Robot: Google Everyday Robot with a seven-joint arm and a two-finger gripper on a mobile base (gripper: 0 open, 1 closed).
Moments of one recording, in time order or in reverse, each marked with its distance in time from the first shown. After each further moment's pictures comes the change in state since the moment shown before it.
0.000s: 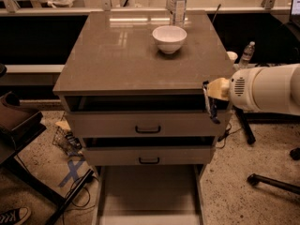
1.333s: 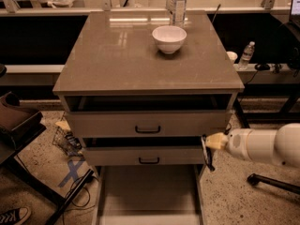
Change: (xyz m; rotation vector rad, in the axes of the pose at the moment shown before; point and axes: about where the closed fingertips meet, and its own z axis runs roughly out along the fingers) arm 0.149 -0.093 0.103 -0.132 0.193 0.238
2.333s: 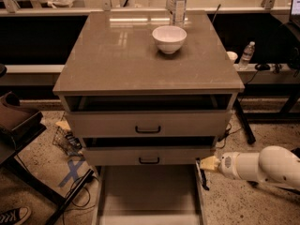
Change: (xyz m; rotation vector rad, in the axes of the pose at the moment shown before) arm 0.073 -0.078 0.083 -0.058 0.141 0.095
